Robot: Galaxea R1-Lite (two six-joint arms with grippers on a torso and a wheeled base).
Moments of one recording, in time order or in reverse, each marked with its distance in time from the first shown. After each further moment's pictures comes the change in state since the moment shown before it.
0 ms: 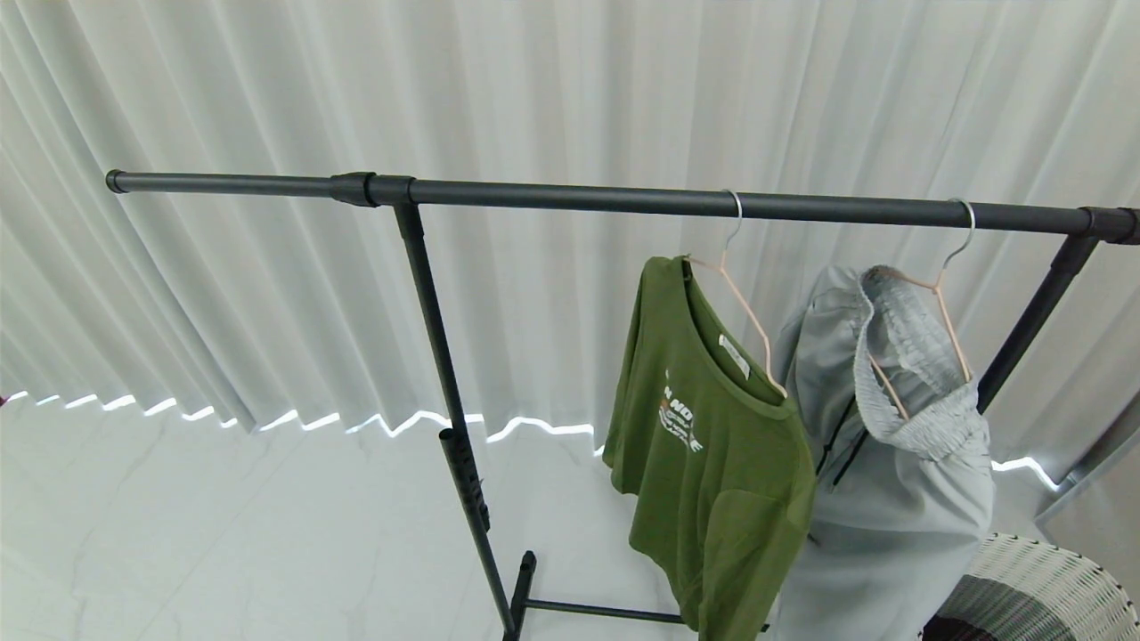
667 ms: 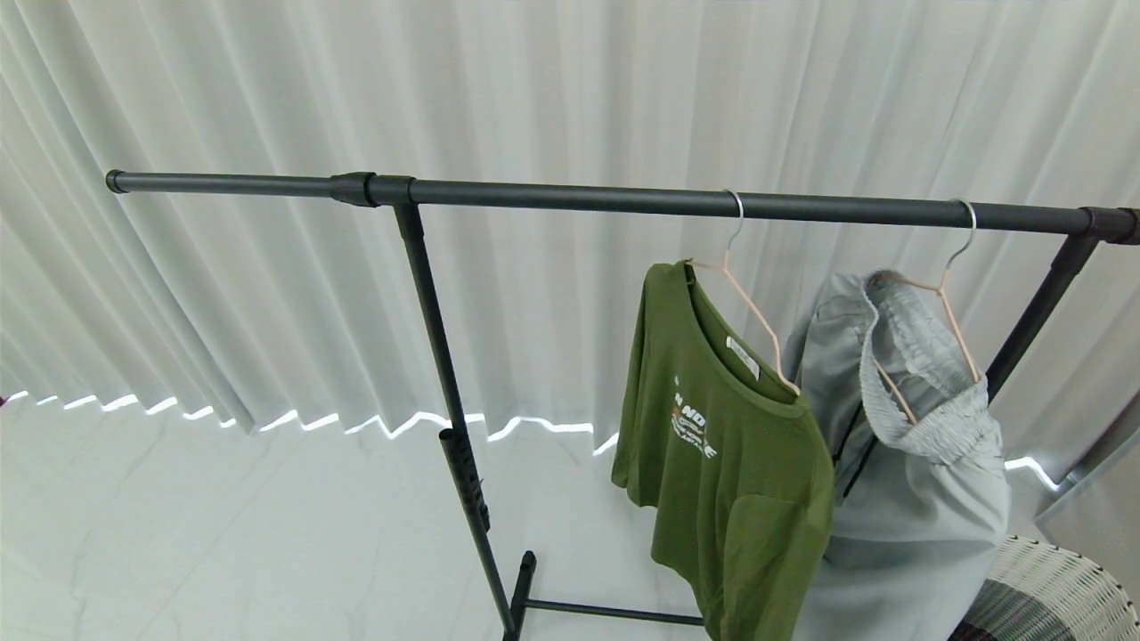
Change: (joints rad) left arm 0.000 0.000 0.000 0.000 0.000 0.000; right arm 0.000 -0.002 0.000 0.000 0.000 0.000
